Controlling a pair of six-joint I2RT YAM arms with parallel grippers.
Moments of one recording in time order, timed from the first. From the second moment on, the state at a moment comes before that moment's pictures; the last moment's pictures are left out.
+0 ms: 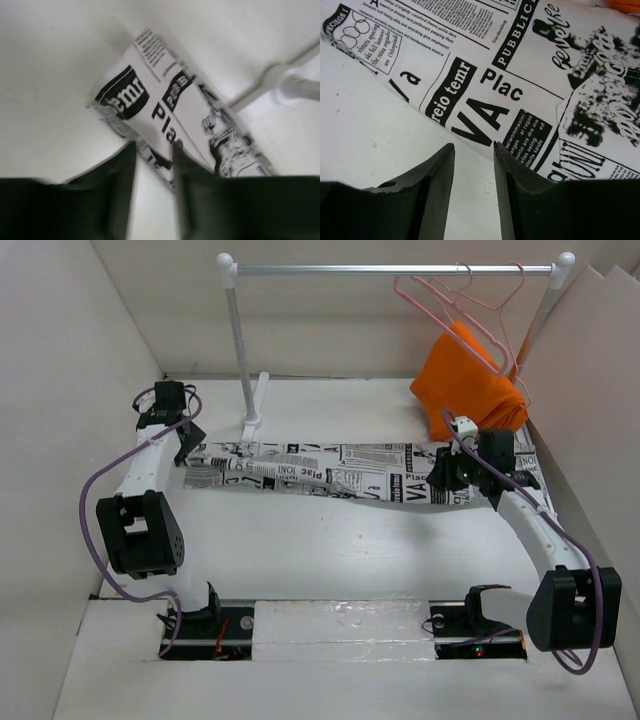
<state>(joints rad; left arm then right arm) 0.11 1.62 1.37 -0.70 -0.25 -0.72 0.03 1.17 0.84 -0.40 -0.43 -0.08</state>
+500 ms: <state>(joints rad) 0.12 1.57 1.09 -0.65 -0.29 -0.72 0.06 1.20 0.84 -0.45 -0.39 -0.08</state>
